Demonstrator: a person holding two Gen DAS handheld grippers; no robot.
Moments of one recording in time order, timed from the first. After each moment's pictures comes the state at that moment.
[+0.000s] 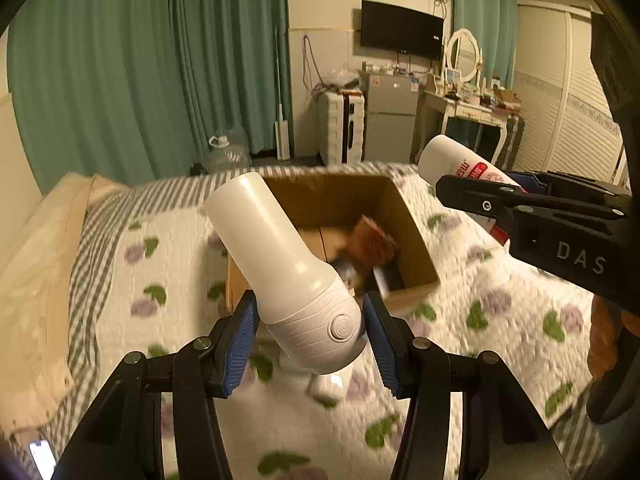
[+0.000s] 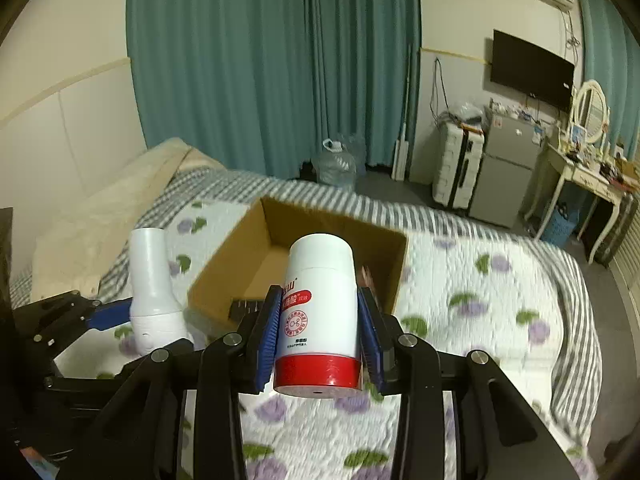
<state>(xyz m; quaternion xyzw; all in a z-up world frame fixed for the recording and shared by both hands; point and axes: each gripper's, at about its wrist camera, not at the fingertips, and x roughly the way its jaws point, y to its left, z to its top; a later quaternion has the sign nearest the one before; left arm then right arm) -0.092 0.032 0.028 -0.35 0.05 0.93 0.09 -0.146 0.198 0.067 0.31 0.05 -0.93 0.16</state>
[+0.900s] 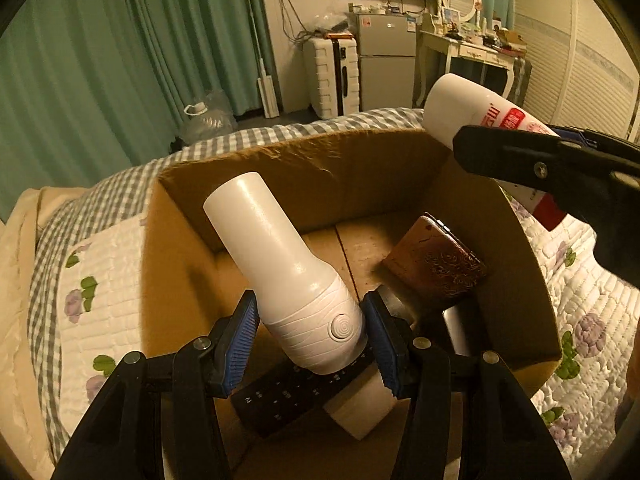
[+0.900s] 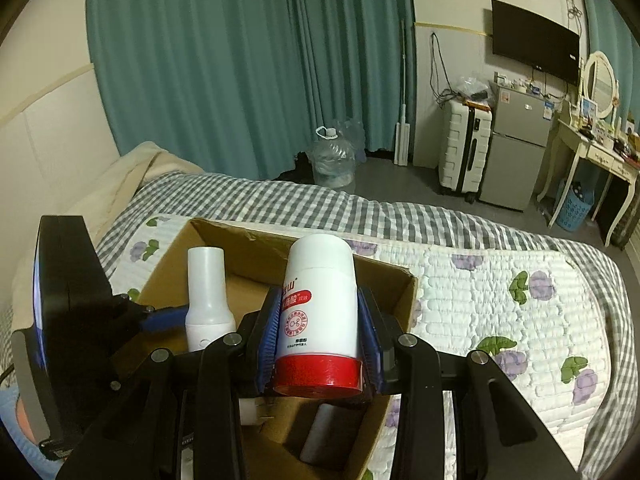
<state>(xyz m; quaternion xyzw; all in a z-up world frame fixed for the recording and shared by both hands) -0.240 0.064 -0.056 -0.43 0.11 0.89 0.11 -0.274 0.206 0.004 0.35 0.00 -0.92 0.16</state>
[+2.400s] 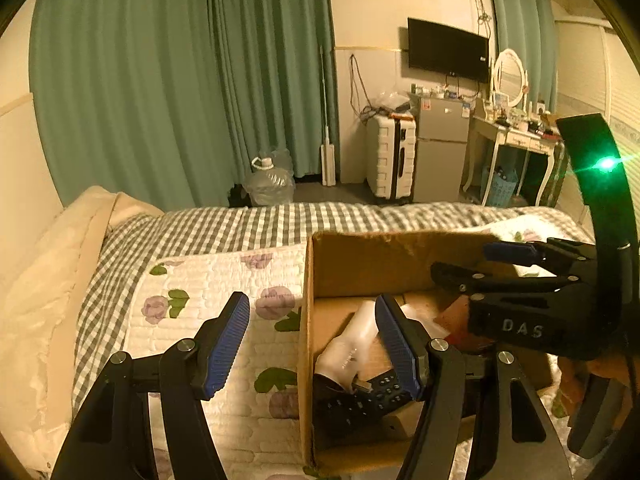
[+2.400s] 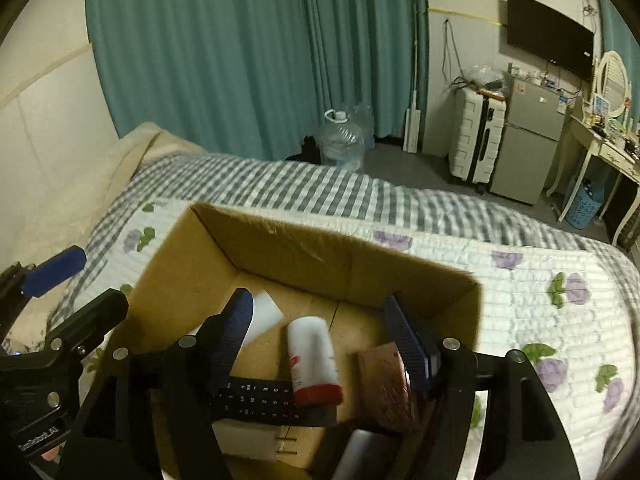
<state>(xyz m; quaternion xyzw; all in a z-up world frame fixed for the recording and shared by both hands) -0.190 -0.001 0.008 -0.30 0.04 0.95 0.02 -0.291 0.172 -0.013 0.36 0.02 -0.92 0.16</state>
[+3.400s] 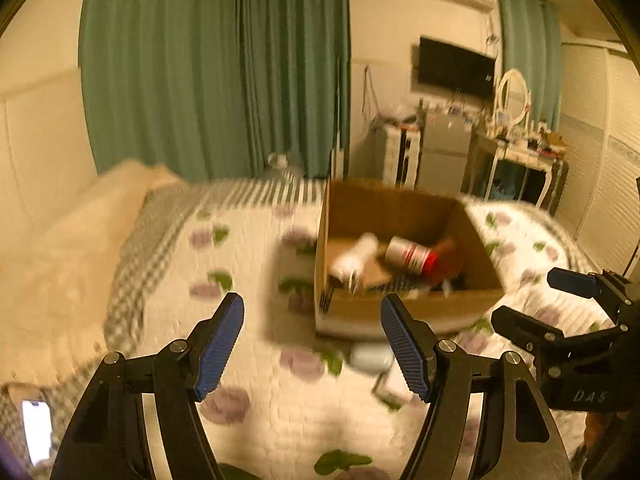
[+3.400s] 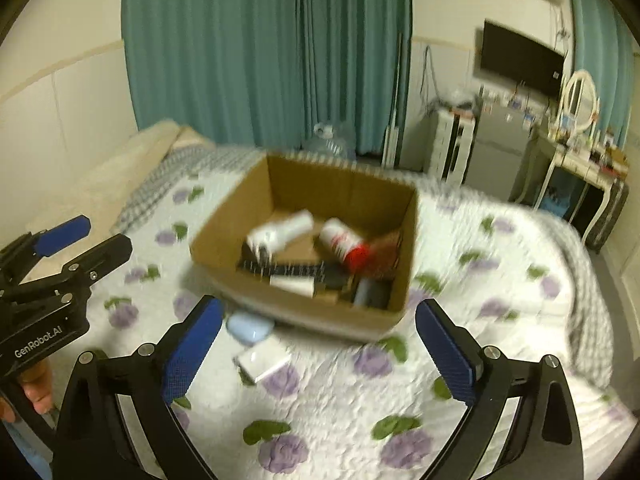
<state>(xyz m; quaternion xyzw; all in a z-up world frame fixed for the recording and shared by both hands) -0.065 -0.029 -0.005 -0.30 0.01 0.95 0.00 -0.118 0.174 -0.020 0.35 0.05 -0.92 0.14</state>
